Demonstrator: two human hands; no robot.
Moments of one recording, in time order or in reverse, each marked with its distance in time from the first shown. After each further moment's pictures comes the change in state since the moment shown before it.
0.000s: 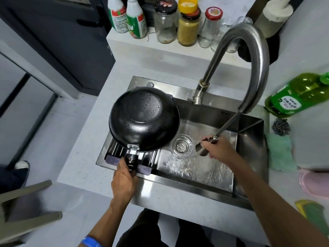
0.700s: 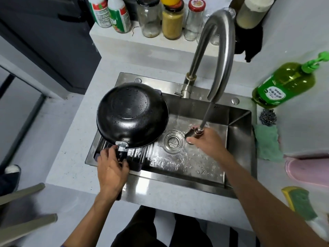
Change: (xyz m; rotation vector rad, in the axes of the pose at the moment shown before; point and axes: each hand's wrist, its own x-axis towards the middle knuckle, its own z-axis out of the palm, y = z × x) left_hand -0.007 0.029 -0.024 0.033 0.209 0.285; right_hand -0.009 0.001 0.000 -0.027 0.035 -0.017
